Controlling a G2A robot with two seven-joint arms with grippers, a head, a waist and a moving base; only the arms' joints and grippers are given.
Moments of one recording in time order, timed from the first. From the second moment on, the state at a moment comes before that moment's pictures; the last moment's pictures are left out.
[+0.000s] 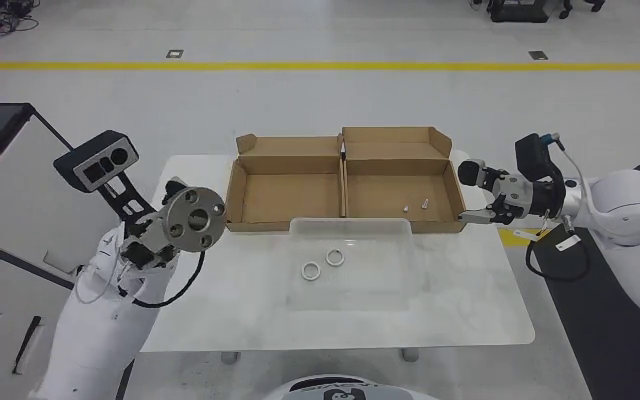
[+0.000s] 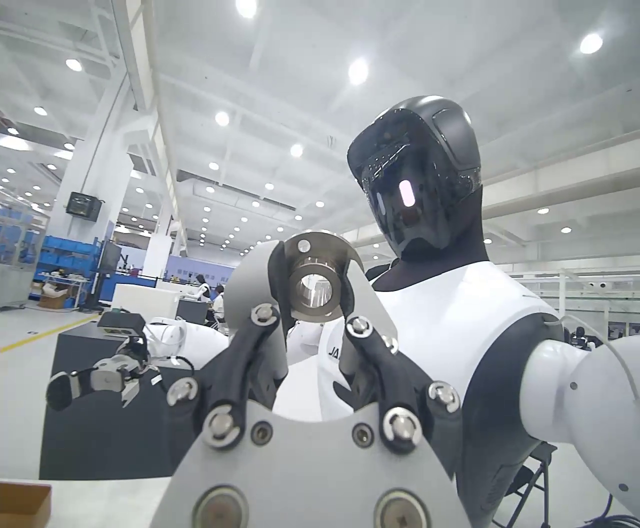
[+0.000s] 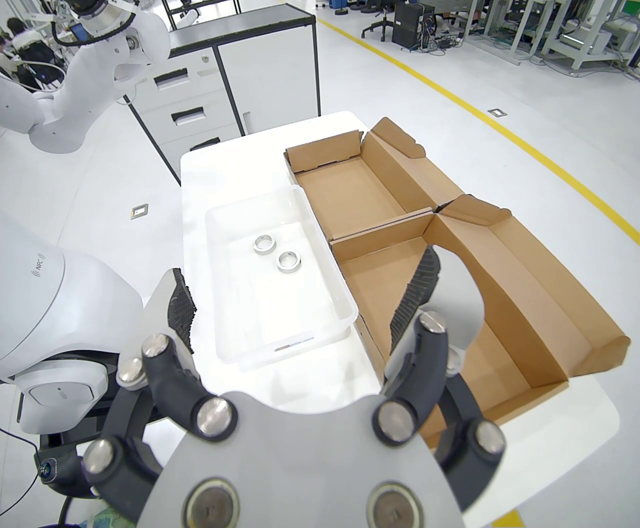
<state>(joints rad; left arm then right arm) 1.45 -0.98 -1.41 -2.04 -0.79 -1.01 -0.81 -1.27 -0.54 1.36 -1.62 -0.06 -1.01 0.70</state>
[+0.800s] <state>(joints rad) 1.46 -1.00 -1.41 -2.07 -0.91 -0.97 -0.78 -1.27 -0.54 1.36 -1.62 -0.06 -1.01 0.70</state>
